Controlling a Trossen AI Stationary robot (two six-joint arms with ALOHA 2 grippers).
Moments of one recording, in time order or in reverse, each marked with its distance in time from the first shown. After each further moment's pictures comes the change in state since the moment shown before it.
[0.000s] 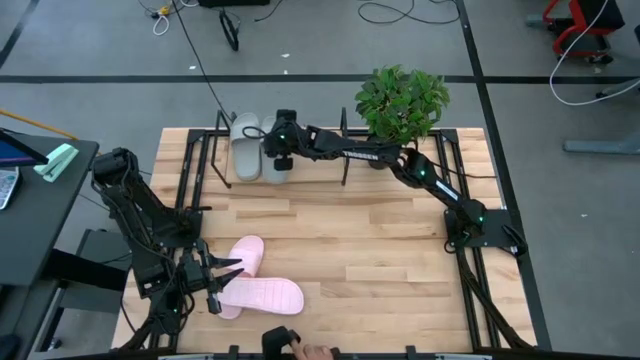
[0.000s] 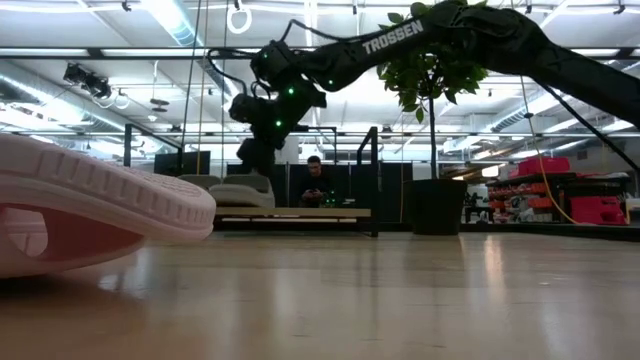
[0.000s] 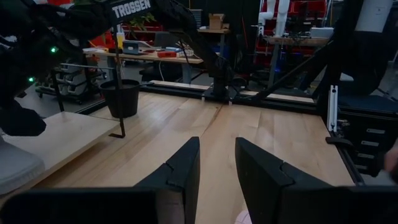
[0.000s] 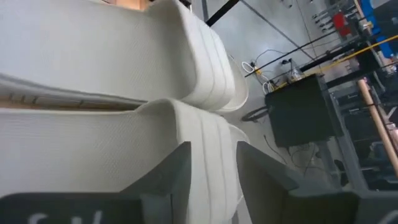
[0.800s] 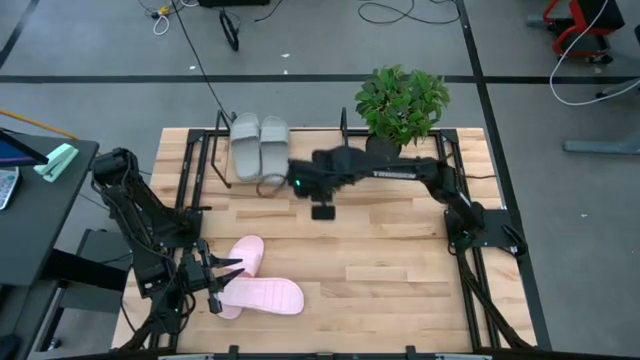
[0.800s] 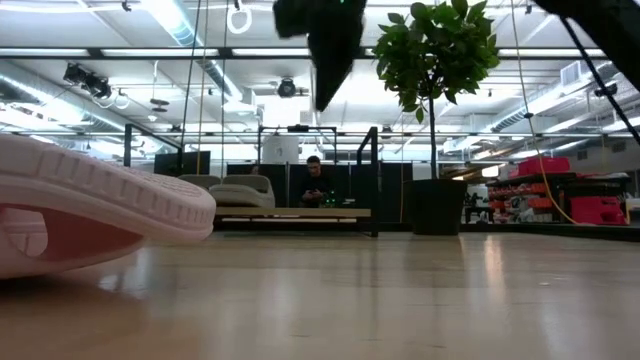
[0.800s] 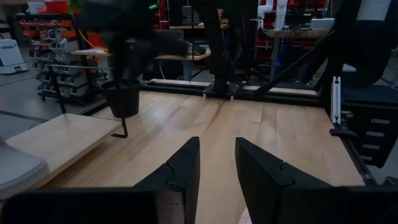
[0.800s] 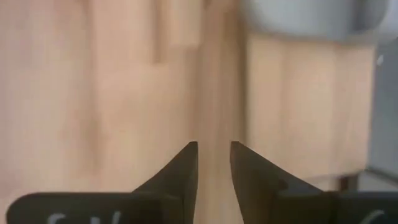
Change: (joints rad) left arm 0.008 0.000 0.000 -0.015 0.018 0.026; right arm 0.287 -0.307 0.006 -1.030 -0.122 0.590
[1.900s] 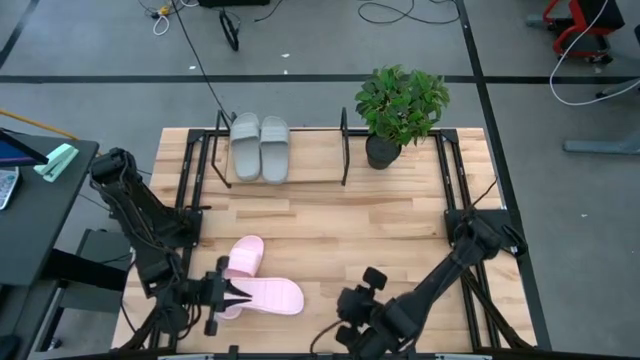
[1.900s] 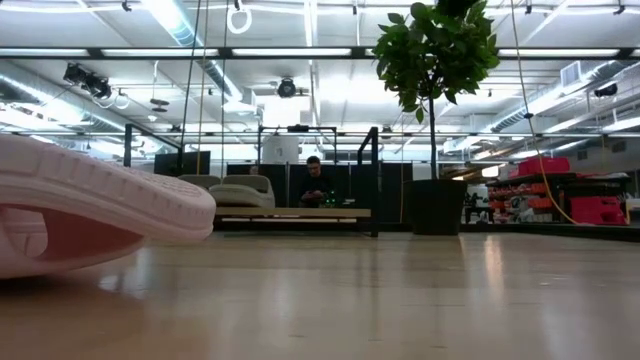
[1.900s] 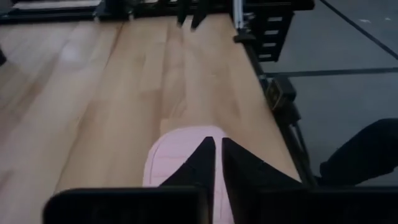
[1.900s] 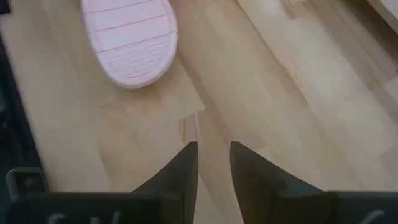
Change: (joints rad) left arm 0.110 0.001 0.126 0.026 0.636 0.287; right arm 0.765 -0.051 -0.381 0.245 0.500 1.208
